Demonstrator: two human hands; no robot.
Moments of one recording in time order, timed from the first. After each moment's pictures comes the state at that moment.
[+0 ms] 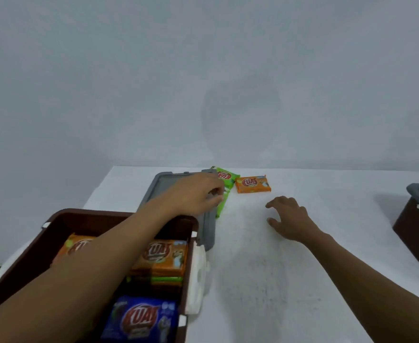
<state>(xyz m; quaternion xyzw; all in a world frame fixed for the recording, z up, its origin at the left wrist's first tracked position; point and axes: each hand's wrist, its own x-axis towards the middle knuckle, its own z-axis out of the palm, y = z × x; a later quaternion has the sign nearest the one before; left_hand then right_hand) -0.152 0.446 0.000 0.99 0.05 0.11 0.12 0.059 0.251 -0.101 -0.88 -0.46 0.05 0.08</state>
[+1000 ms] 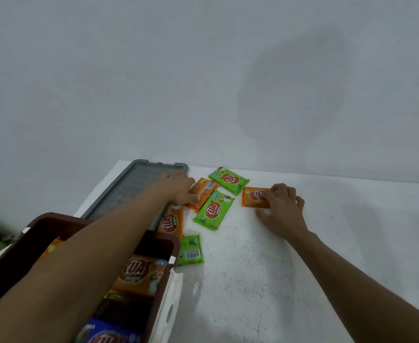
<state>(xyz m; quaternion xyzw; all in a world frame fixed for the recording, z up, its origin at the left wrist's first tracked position) -0.096 0.540 -0.052 0.93 0.33 -0.17 0.03 0.102 0.326 -0.119 -0.87 -0.48 0.00 0.13</state>
